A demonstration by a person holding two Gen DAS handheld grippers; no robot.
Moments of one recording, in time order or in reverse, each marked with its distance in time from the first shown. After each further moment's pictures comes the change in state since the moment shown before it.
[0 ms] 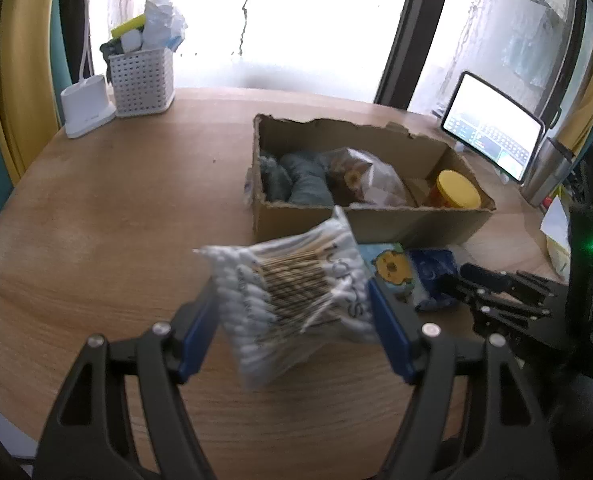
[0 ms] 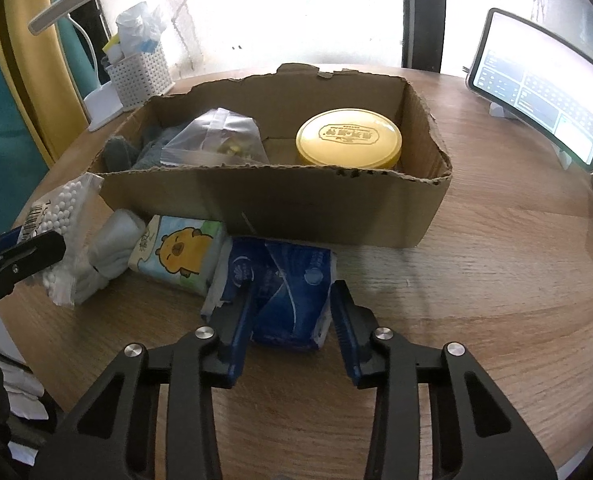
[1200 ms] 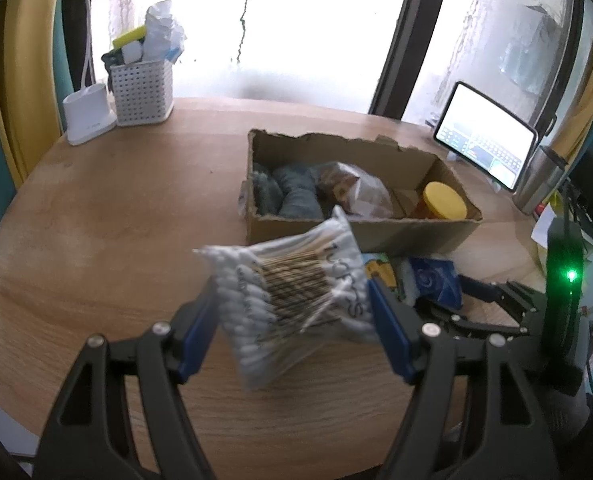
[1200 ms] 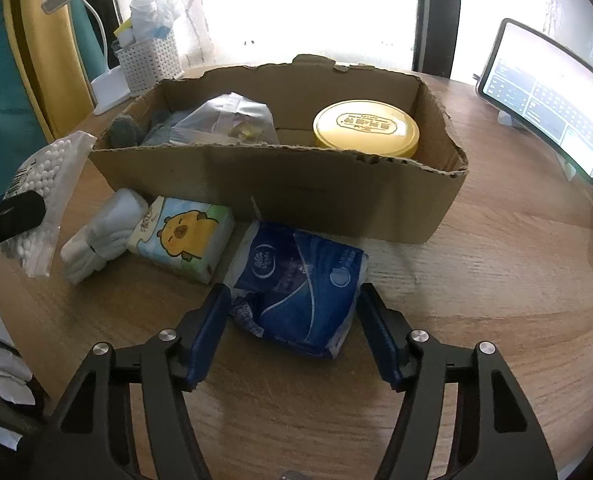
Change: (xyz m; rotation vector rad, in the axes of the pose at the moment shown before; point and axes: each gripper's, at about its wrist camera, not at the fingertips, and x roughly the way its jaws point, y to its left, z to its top) left arm -0.015 -0.005 0.004 -0.004 -0.027 -0.014; right arm 0.001 0.014 -0.008 -0.056 -0.007 -0.011
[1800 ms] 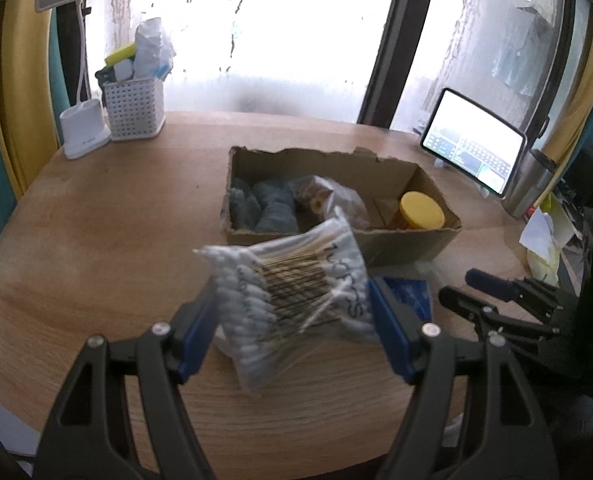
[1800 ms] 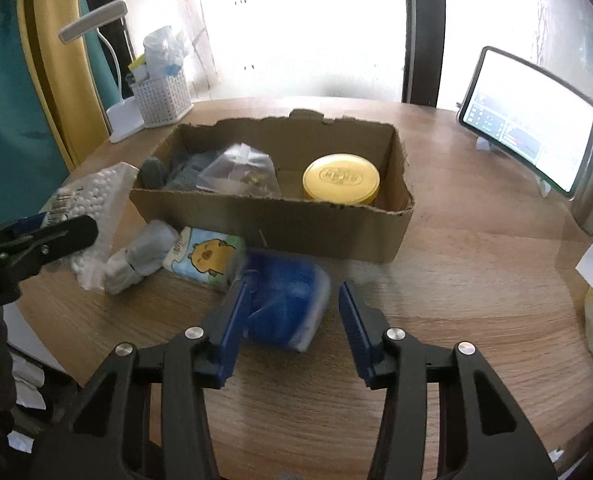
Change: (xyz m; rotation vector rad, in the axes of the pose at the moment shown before) left arm -0.014 -0.020 0.006 0.014 -0.029 -0.008; right arm -0.057 -0.009 0.008 0.003 -0.082 0.013
